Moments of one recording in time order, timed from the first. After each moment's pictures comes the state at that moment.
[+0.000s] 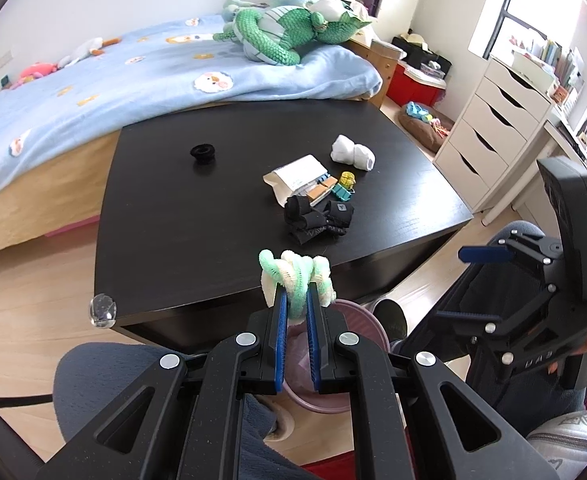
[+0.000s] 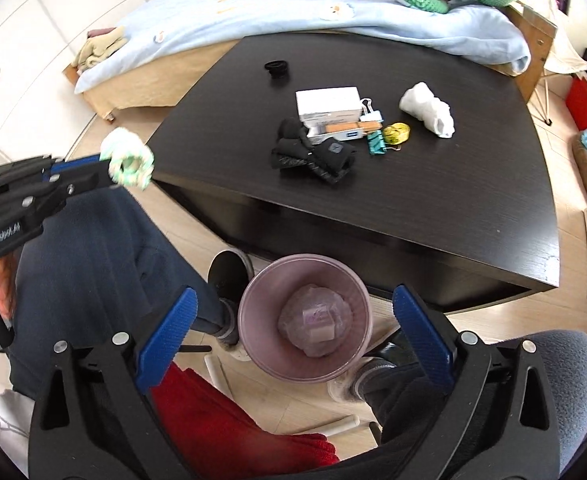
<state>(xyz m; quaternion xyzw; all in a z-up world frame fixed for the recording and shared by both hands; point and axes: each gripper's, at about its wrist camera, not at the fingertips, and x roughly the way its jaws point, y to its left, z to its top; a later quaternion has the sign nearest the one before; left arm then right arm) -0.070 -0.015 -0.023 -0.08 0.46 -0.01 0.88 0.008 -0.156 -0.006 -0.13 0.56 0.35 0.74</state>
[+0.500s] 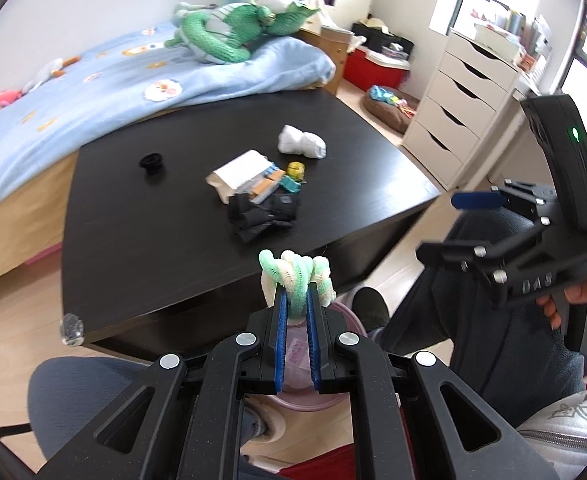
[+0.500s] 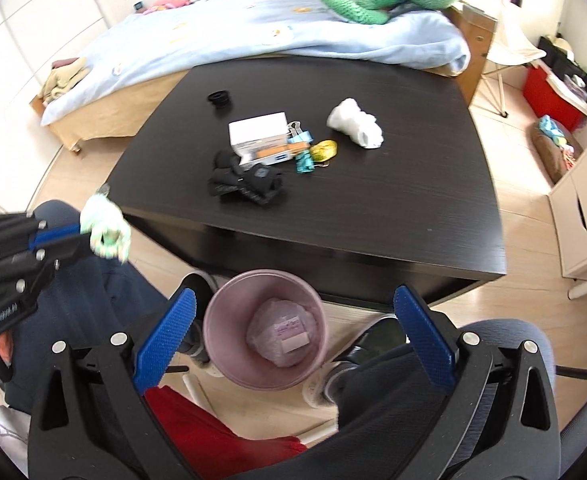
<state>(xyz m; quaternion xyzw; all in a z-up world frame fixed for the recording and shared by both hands) -0.064 -0.057 -0.027 -0.04 0.47 -0.07 0.88 0.027 -0.196 0.015 -0.12 0.54 0.28 0.78</state>
